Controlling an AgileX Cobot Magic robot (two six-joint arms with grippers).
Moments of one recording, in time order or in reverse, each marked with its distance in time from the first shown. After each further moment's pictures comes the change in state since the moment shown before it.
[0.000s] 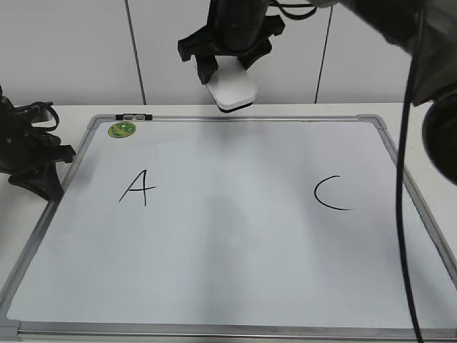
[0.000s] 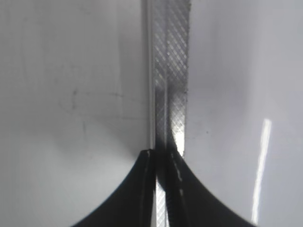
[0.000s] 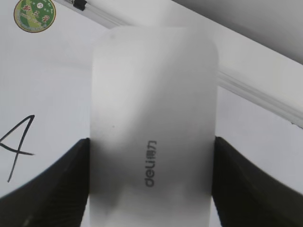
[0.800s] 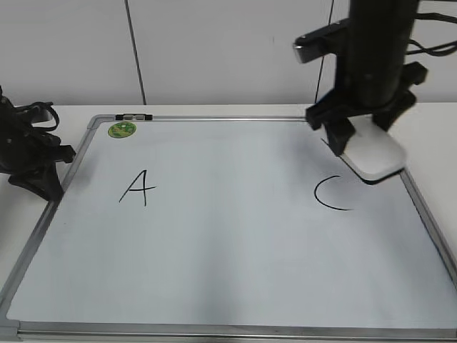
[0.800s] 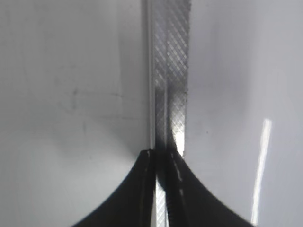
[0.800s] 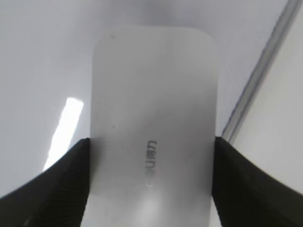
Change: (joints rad) left arm 0.000 0.000 0.000 -0.002 0.000 0.000; right arm -0.131 -0.488 0.914 -0.136 -0.014 0.042
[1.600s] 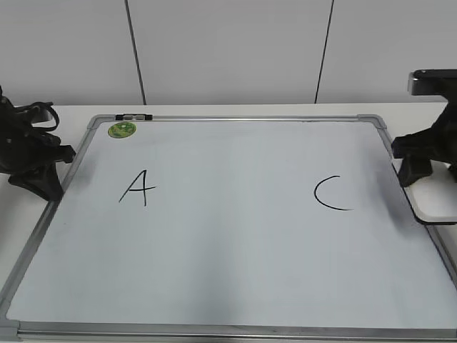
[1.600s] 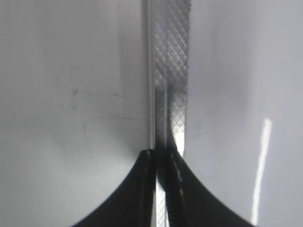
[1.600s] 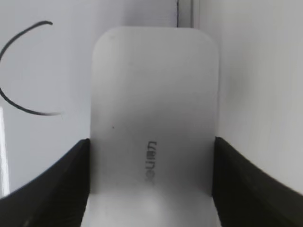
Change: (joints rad) left arm 0.000 0.000 0.000 0.000 0.000 0.000; right arm -0.352 -0.180 0.479 0.173 -0.455 0.007
